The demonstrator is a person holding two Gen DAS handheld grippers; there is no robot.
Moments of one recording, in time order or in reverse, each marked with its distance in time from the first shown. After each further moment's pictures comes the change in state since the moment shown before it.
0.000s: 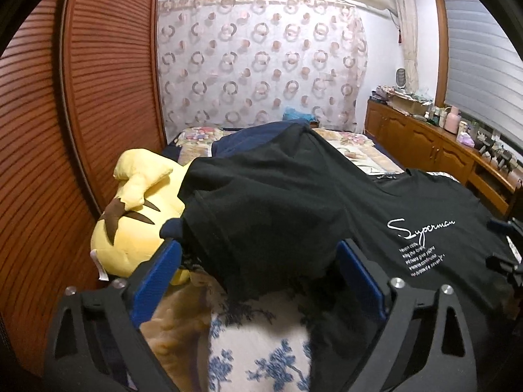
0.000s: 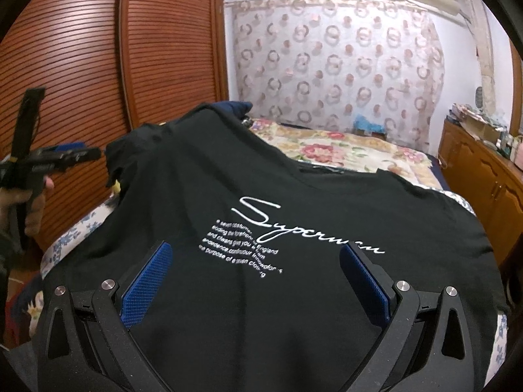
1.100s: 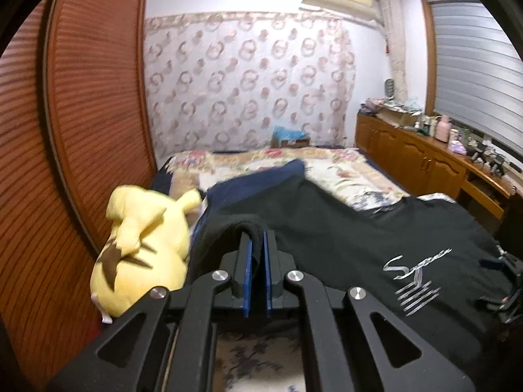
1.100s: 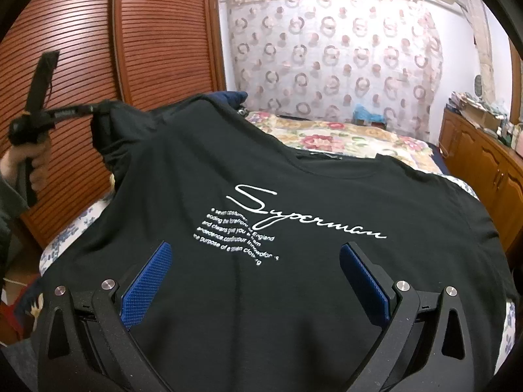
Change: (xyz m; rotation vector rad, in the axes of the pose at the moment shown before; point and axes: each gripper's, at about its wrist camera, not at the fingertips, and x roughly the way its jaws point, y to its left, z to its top) left arm -0.003 0.001 0.061 0.057 -0.075 -0.054; right arm 0.005 -0.009 -0.010 0.040 0.019 0.006
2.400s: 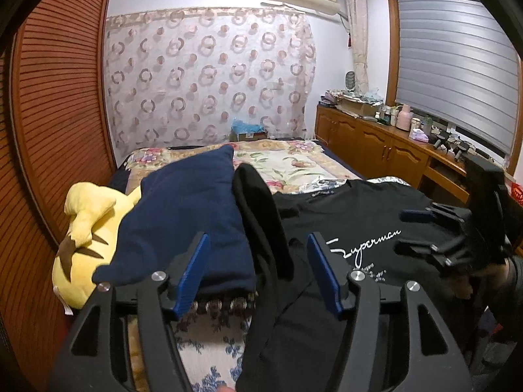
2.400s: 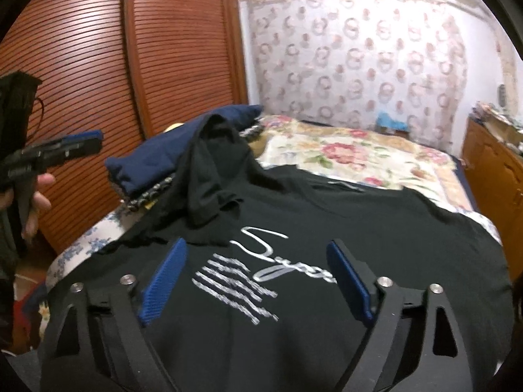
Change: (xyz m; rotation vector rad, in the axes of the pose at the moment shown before) left arm -0.012 -0.063 -0.027 0.036 0.032 -0.144; right arm 0.036 -0.009 0.054 -0.054 0.019 0.120
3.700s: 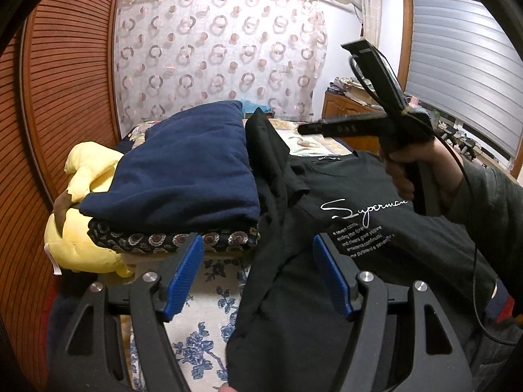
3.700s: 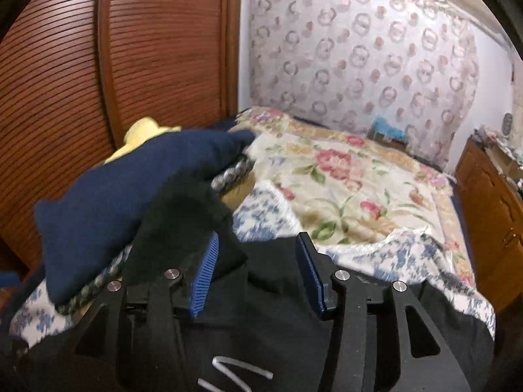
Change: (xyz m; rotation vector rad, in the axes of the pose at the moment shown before) left arm 0.010 0.006 -0.047 -0.058 0.066 0.006; right arm 0.131 0.008 0.101 -0.082 0.095 -0.097
